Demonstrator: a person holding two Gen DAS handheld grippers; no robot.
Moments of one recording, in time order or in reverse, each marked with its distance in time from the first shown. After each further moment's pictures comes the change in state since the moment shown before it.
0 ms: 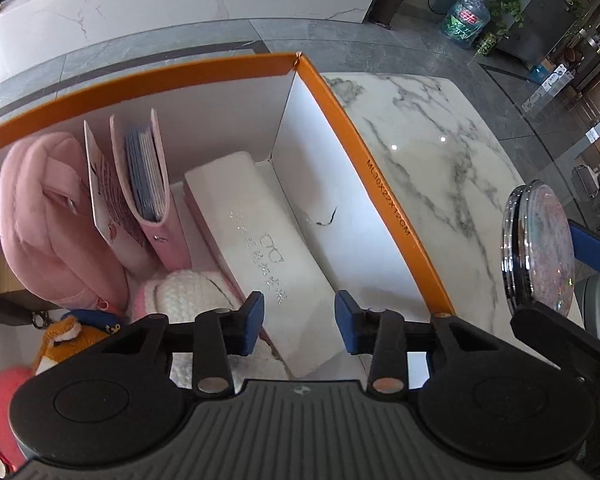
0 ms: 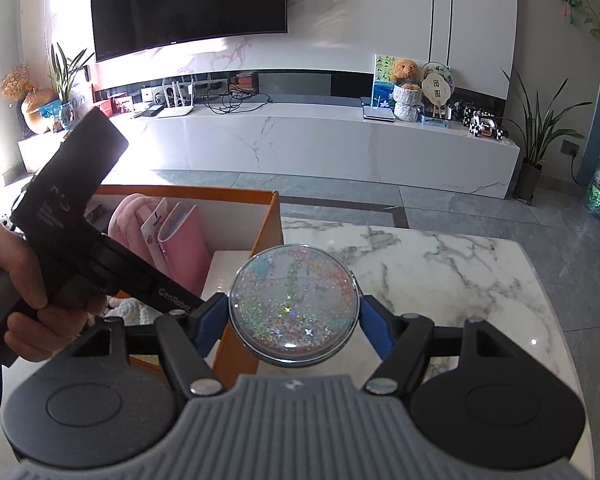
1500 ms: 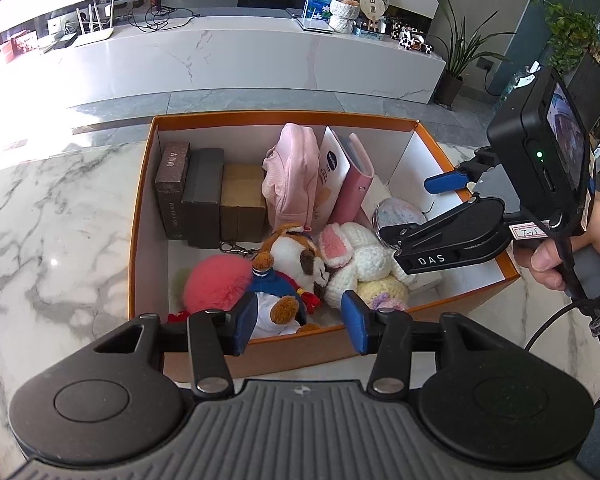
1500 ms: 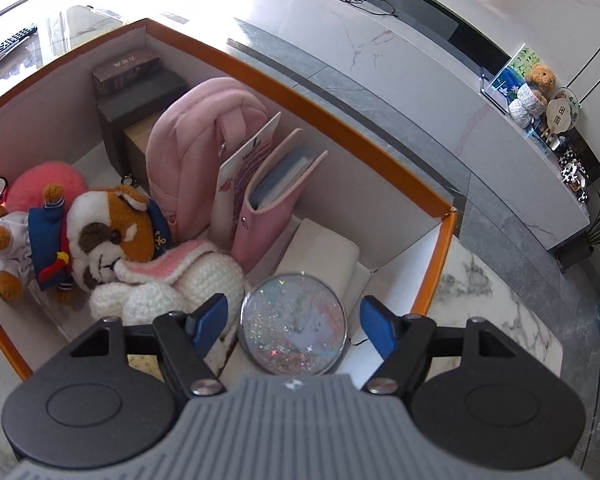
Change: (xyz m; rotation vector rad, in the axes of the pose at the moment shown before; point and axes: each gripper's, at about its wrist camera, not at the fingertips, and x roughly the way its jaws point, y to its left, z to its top) left arm -0.141 0.060 -0.109 -0.114 -0.256 0.168; right arm 0.123 0.101 0.041 -0.502 0.353 0.046
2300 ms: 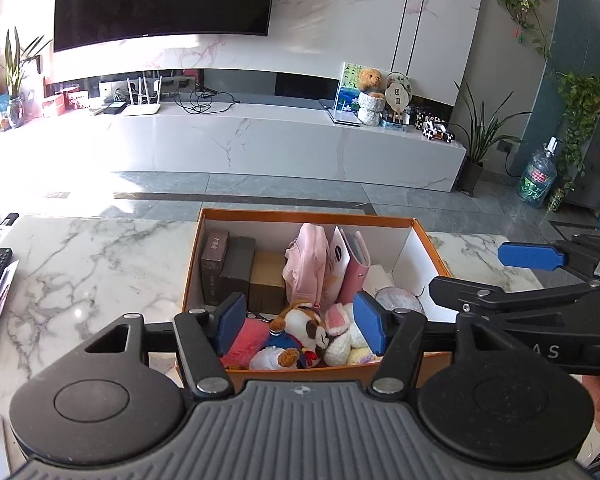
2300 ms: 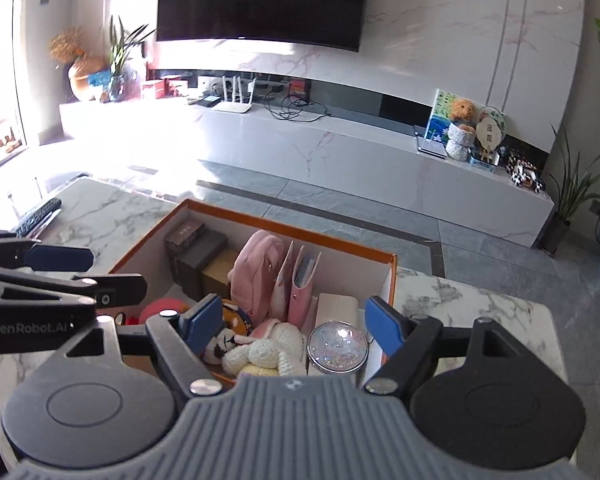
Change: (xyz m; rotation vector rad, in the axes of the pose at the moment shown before) left arm -0.074 -0.019 -0.005 -0.064 -0.282 0.107; right arm -0.166 0.028 -0.044 0.350 -0.360 -0.026
